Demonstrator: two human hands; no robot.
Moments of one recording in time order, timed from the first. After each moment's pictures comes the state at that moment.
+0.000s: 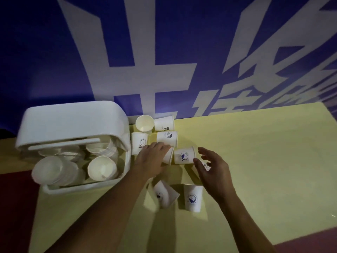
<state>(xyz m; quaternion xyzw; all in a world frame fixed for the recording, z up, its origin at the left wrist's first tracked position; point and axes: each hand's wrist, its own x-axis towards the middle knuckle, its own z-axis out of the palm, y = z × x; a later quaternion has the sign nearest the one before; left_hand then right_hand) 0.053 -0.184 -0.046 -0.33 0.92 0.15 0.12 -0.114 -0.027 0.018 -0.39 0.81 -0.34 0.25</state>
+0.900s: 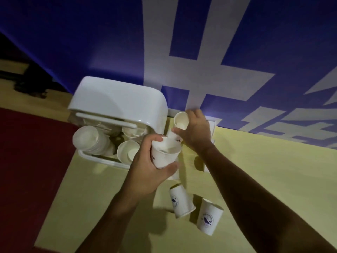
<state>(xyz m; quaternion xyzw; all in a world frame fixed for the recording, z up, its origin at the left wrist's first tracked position) 0.120 -0.133 0.037 -0.59 0.56 0.47 -0.34 -0.062 -0.244 -0.048 -0.65 0.71 -0.19 0.17</state>
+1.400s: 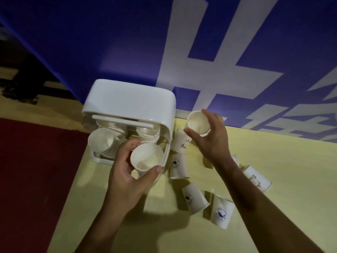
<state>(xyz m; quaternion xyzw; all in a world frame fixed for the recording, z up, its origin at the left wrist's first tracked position) 0.207 -0.112 0.043 -0.55 0.52 0.46 -0.45 -0.043 -0.186 0.012 -0.57 0.72 -0.33 0.22</state>
